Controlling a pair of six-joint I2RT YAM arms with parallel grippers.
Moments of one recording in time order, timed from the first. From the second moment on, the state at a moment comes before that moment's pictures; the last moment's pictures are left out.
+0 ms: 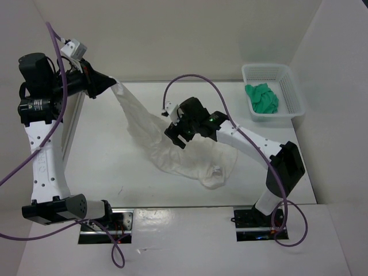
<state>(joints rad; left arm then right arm) 0.21 1.33 1.79 -0.70 1.00 0.06 0.76 1.65 1.40 -0.53 -0.15 -0.26</state>
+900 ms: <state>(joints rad) 0.21 1.32 1.78 -0.71 0.97 0.04 0.86 1.79 1.49 -0.43 -0.09 -0.28</state>
